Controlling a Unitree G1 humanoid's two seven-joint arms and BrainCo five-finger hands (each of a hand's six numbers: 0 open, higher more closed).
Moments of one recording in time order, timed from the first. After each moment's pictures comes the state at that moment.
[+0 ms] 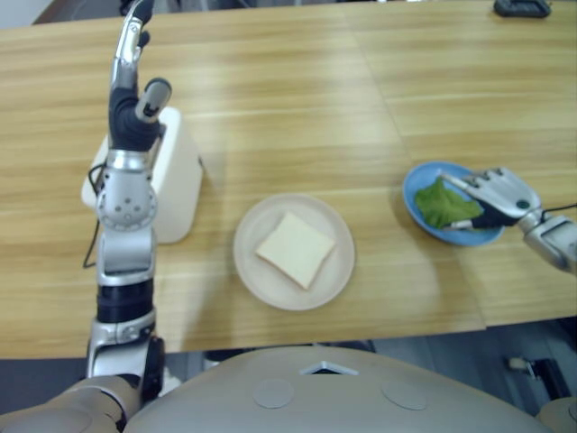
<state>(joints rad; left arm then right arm) -0.22 0.26 0.13 -0.33 0.22 -0.21 0.02 -0.39 -1.09 0.57 0.95 -1.12 -0.53 -0.75</state>
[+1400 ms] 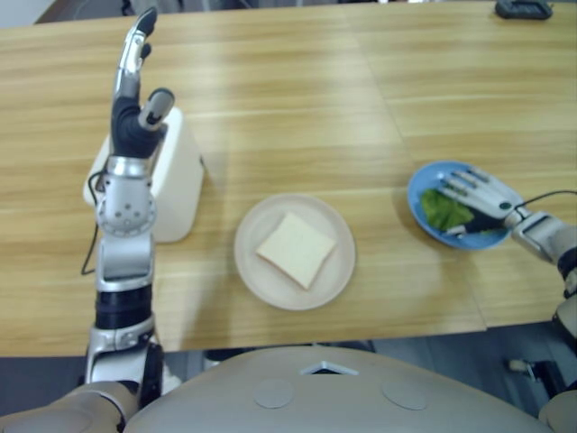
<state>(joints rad) -0.18 0.27 0.13 -0.33 0.23 -0.21 0.00 -0.56 -0.97 0.79 1.20 -1.21 -0.44 -0.74</state>
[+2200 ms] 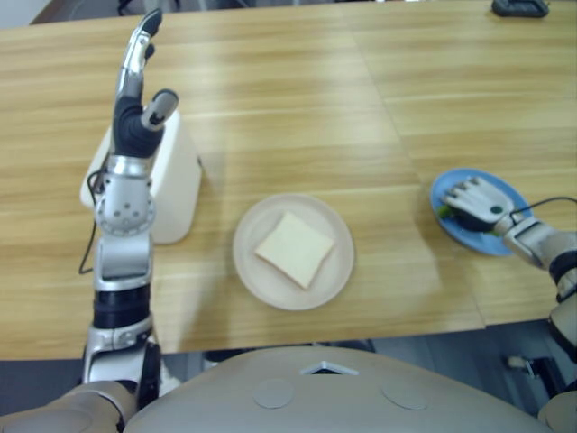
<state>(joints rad) -0.18 0.28 0.13 -0.33 0.23 -0.20 -0.01 -0.53 -0.95 0.79 1.17 -1.18 -0.46 -0.87</state>
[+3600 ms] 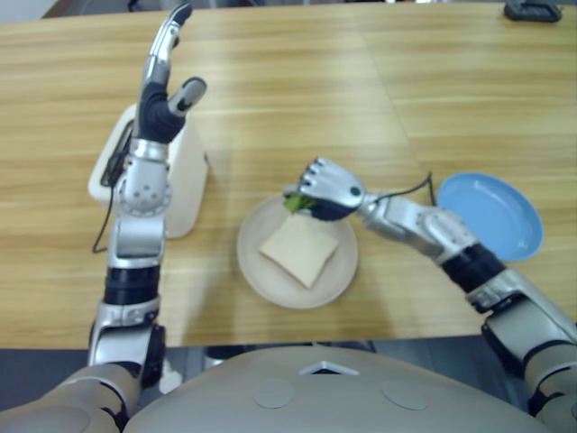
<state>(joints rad) -0.30 0.28 0.05 -0.20 0.28 -0.23 0.00 -0.43 -0.58 0.62 0.23 -0.92 -0.68 -0.35</state>
